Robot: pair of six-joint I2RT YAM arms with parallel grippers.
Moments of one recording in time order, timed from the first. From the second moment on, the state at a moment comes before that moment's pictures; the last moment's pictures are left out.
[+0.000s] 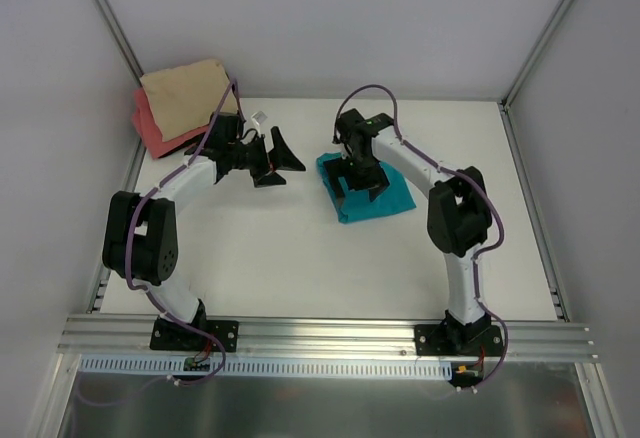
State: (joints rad) left arm -0.21 1.67 1.13 -0.21 0.79 -0.65; right arm 0.58 2.09 1.82 -1.15 -0.11 0.22
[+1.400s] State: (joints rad) left arm -0.21 1.75 1.22 -0.26 0.84 -0.62; right arm 0.66 2.30 1.90 -1.13 0.03 0.22
